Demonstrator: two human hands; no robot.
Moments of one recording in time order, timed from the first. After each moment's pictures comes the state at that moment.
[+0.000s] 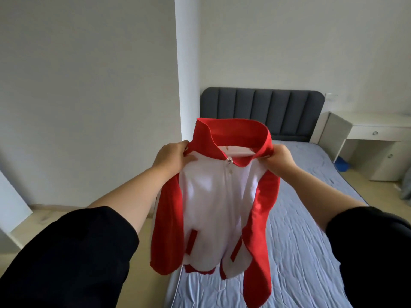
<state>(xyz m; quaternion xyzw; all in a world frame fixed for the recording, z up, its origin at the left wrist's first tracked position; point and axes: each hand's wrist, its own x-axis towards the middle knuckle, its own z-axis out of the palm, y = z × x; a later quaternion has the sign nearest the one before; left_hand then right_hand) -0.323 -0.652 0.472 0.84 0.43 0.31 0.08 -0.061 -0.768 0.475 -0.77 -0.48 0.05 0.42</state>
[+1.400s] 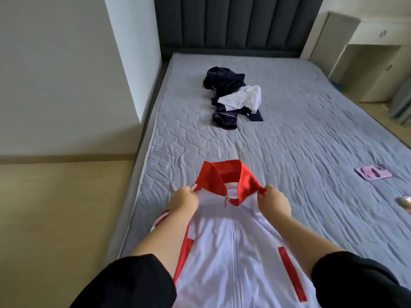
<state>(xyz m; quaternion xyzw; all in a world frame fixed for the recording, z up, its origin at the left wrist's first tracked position) -0.147 -0.663 -0.142 0.69 0.63 0.09 0.35 0.038 -0.797 -0.118 -0.93 -0.31 0.11 0.16</state>
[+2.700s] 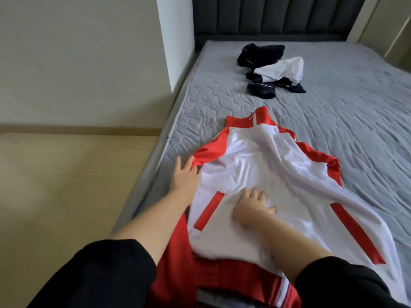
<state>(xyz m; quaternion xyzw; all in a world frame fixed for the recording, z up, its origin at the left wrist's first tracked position) -0.254 -0.675 -0.289 0.89 0.42 -0.09 -0.15 -0.110 -0.790 -0.313 -0.87 -0.42 0.24 -0.04</state>
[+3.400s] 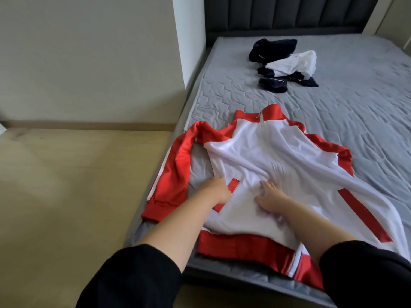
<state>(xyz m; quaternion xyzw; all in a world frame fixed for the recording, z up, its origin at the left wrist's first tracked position) -0.248 -0.738 -0.276 0.83 0.51 -0.11 0.20 -0.088 -0.815 -0.308 -0.83 -0.49 0.28 0.06</state>
